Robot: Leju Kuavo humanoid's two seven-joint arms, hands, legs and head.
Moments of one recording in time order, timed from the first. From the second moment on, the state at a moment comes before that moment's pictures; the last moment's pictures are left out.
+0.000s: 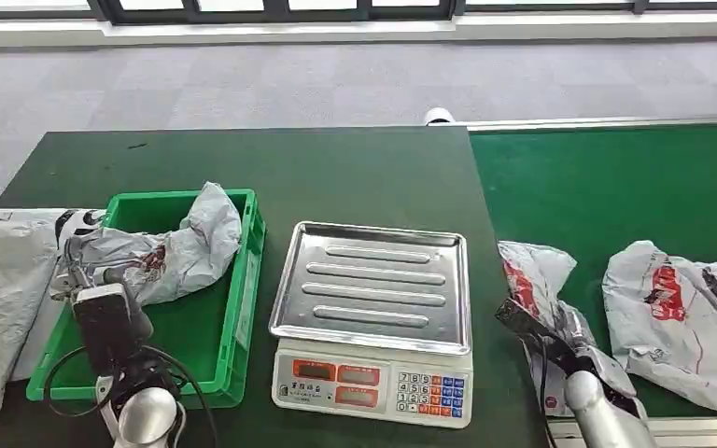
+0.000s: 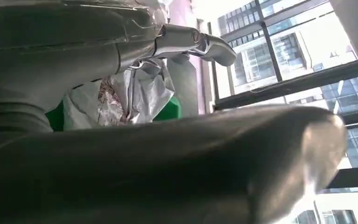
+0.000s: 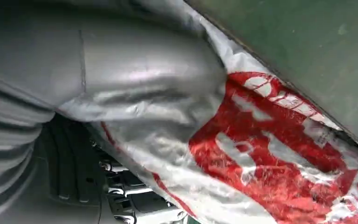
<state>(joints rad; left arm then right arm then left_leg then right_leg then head) -0.04 -0.16 -0.09 -1.54 -0.40 0.68 -0.25 -0.15 -0.18 -0.05 -0.94 1.01 0.02 0.19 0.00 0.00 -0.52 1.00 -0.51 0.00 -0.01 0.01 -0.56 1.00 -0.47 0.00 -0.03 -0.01</state>
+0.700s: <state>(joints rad) -0.04 -0.16 -0.10 -1.54 -0.41 0.65 -0.24 -0.09 -0.18 -0.04 -1.03 1.02 0.04 0.19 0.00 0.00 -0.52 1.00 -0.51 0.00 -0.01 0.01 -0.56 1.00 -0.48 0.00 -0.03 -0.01</state>
